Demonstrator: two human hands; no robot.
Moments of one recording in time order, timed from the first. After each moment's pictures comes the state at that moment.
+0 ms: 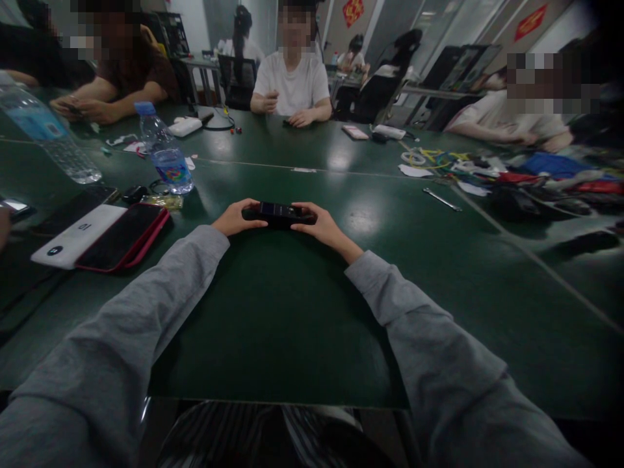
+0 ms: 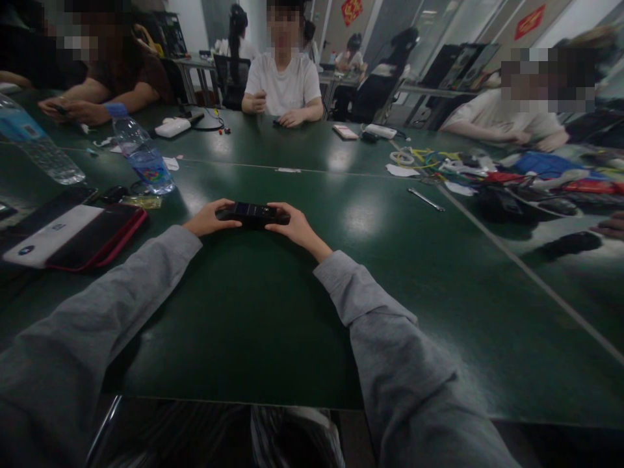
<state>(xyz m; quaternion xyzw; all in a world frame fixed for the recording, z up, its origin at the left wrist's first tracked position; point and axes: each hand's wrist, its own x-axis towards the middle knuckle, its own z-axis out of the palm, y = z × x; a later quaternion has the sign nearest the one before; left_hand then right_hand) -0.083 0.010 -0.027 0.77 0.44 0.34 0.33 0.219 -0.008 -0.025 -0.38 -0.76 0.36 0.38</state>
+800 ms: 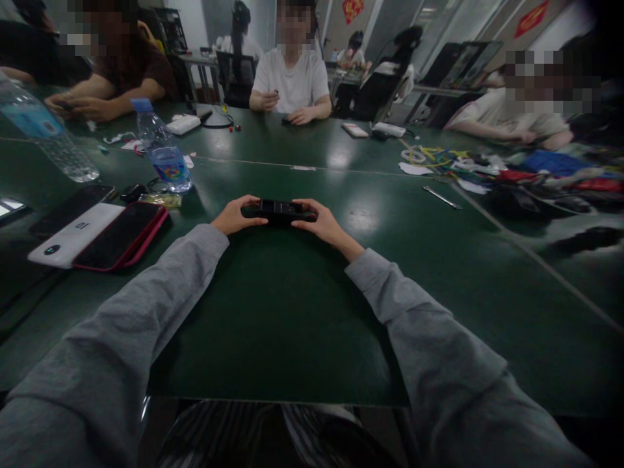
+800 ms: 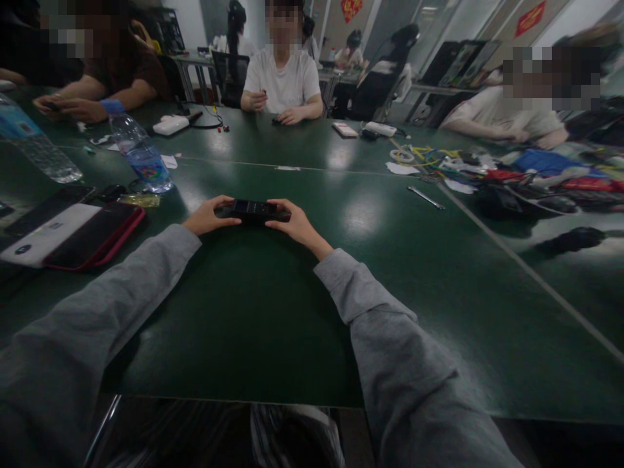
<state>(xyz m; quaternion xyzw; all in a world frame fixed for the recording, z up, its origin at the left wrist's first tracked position) -0.081 0.009 -0.027 0.77 0.43 0.36 0.30 0.220 -0.003 -0.029 -0.37 -0.75 0.37 0.40</state>
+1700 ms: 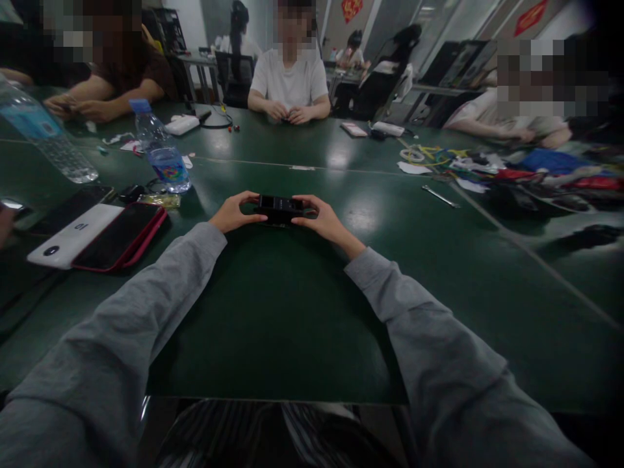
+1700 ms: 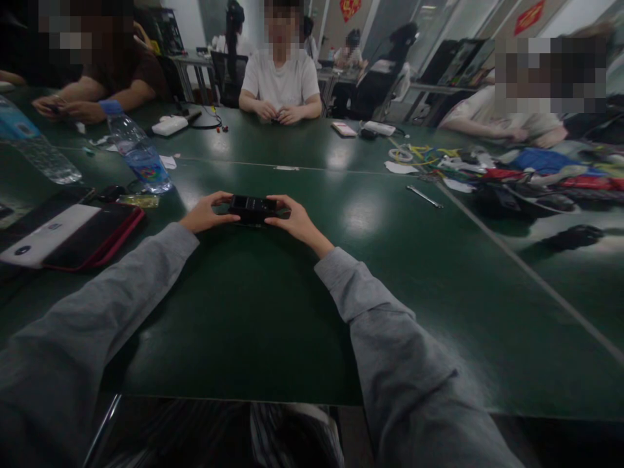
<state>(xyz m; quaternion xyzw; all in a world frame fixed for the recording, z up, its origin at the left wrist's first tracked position) -0.077 0.005 -0.013 0.78 0.43 0.36 0.27 0.222 -0.003 -0.018 -0.38 -0.76 0.36 0.39</state>
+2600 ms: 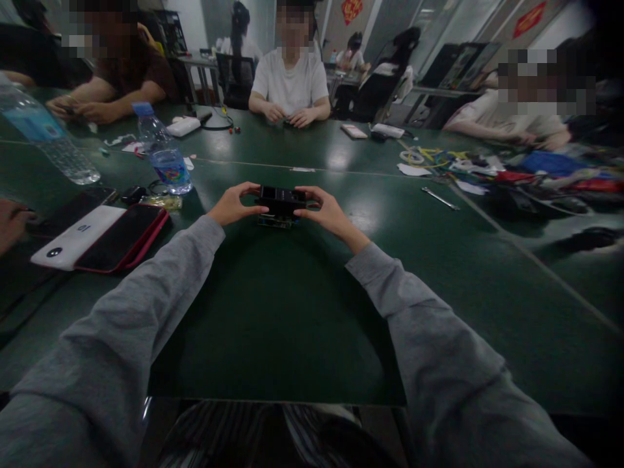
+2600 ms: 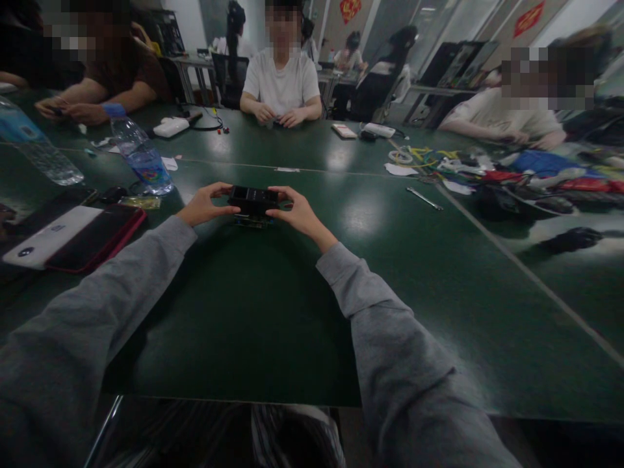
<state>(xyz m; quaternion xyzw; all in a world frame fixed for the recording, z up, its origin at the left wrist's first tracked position) -0.076 0.011 0.014 0.79 0.44 0.36 0.23 0.221 0.003 0.007 -0.37 -0.76 0.35 0.41</state>
